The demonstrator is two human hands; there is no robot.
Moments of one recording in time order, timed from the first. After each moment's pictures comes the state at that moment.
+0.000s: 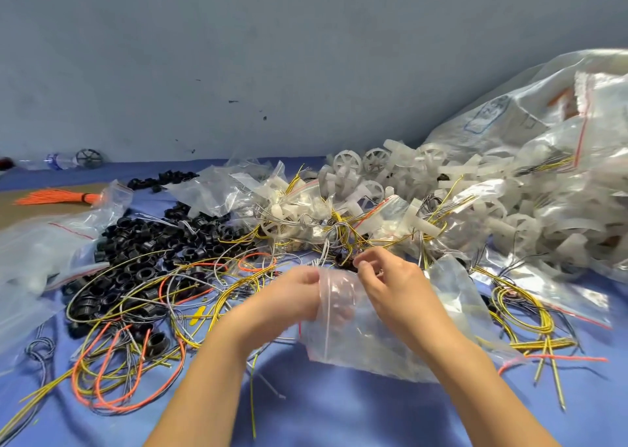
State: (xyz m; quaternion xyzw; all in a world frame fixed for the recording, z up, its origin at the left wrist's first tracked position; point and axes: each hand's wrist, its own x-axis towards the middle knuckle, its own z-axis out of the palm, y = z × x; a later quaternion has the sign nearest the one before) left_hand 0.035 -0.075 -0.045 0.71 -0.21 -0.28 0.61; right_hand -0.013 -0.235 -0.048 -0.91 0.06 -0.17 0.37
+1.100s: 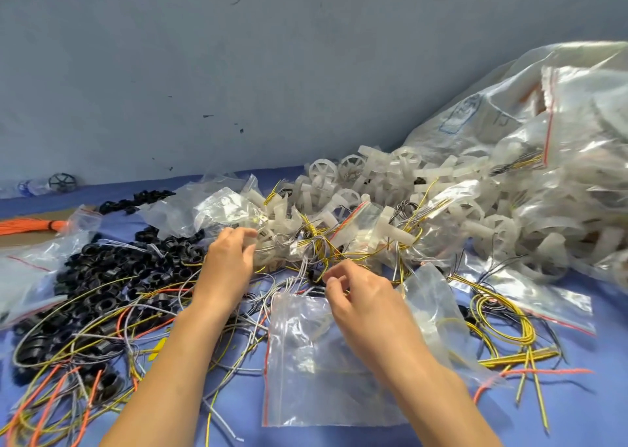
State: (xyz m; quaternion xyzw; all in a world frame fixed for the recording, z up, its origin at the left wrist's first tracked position) left_hand 0.126 -0.061 -0.048 0.92 -0.14 0.22 0.29; right_hand -0.014 -0.240 -0.052 -0.91 0.05 -0.19 0.36
